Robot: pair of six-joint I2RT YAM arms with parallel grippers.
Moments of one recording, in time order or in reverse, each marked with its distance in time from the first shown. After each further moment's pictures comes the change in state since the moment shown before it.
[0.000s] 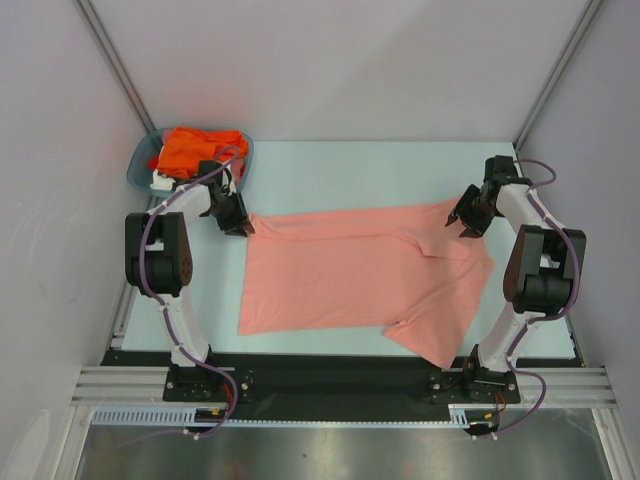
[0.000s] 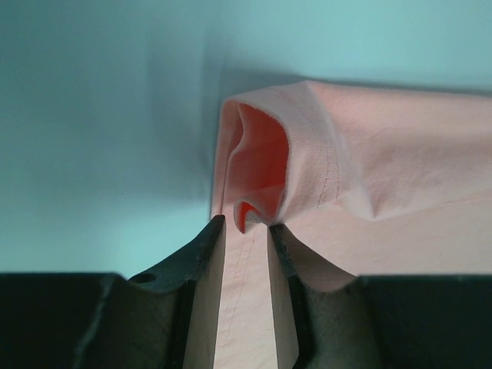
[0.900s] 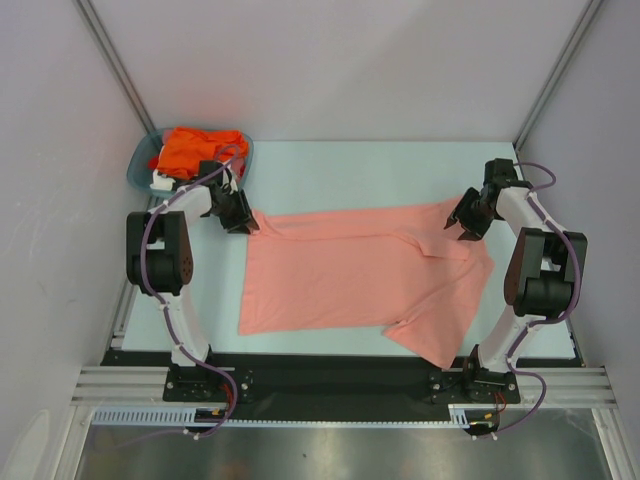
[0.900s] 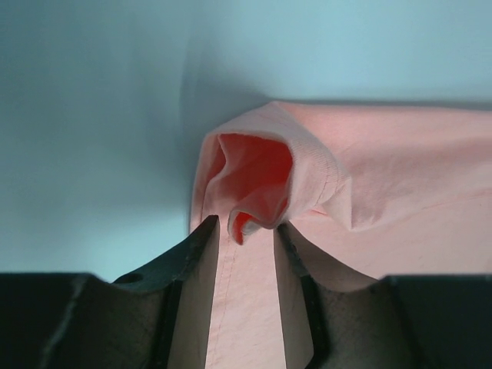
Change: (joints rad) left arm 0.000 0.014 -0.008 0.067 0.056 -0.014; right arm 0.001 -0.026 -0.038 0.006 -0.019 0.003
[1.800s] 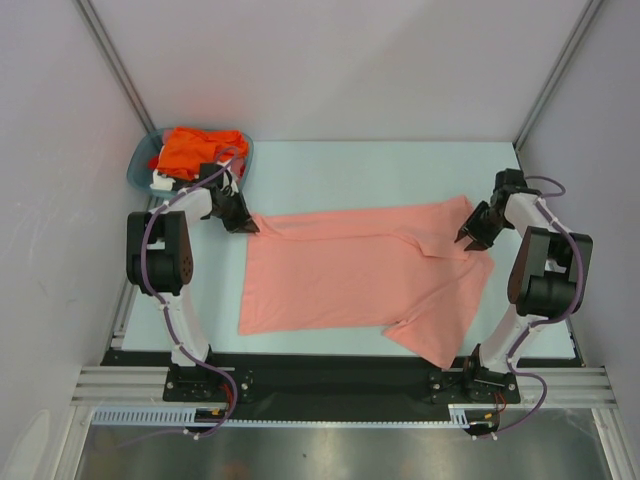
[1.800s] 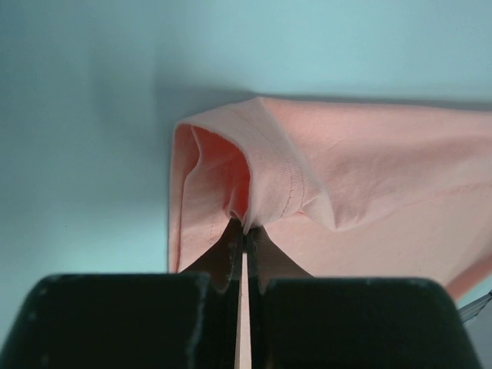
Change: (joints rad) left arm 0.000 0.000 -0.028 0.043 0.053 -0.059; right arm -0.069 0.000 -0.058 -0.027 0.000 -0.017
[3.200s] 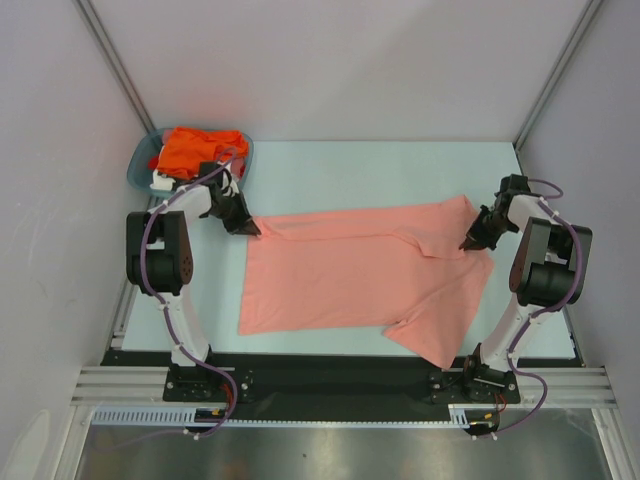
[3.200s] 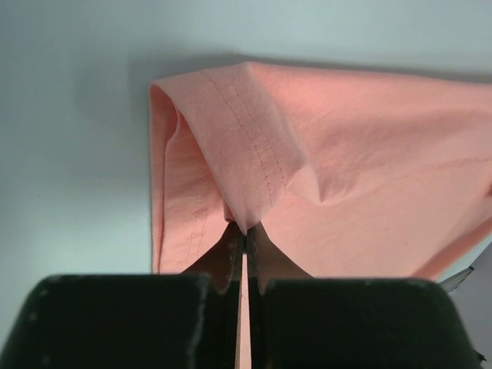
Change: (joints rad) left arm 0.002 0.000 0.025 -0.093 0.043 0.001; right arm -0.058 0.086 -0.005 0.060 -0.083 -0.140
